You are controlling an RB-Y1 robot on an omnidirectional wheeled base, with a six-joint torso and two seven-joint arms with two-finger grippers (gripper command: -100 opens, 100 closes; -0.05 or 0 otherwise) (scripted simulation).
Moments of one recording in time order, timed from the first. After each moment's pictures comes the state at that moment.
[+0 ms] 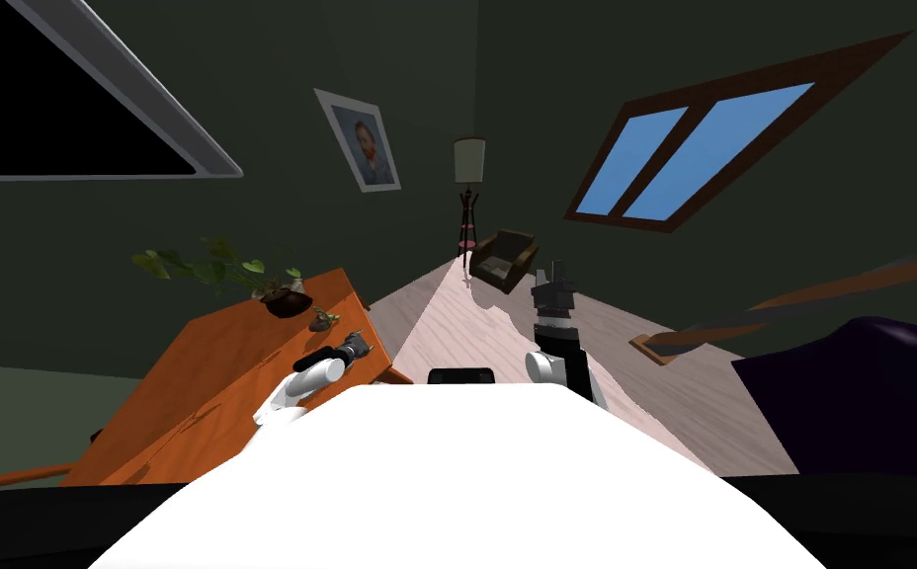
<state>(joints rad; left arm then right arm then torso) 0.36 0.50 0.21 -1.57 0.62 0.53 0.29 0.50 -0.01 0.06 -2.29 -0.03 -0.36 -0.02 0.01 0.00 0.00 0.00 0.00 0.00</state>
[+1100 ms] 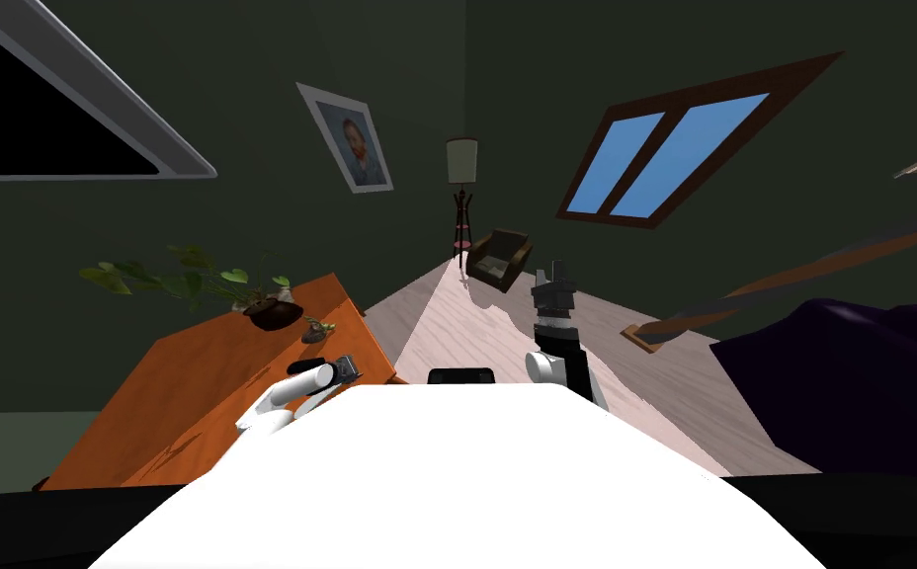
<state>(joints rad) 0.34 0.59 0.21 -1.36 0.67 0.79 0.32 0.50 -0.01 0.06 -2.29 -0.03 -0.36 -0.02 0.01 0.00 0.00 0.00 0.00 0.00</state>
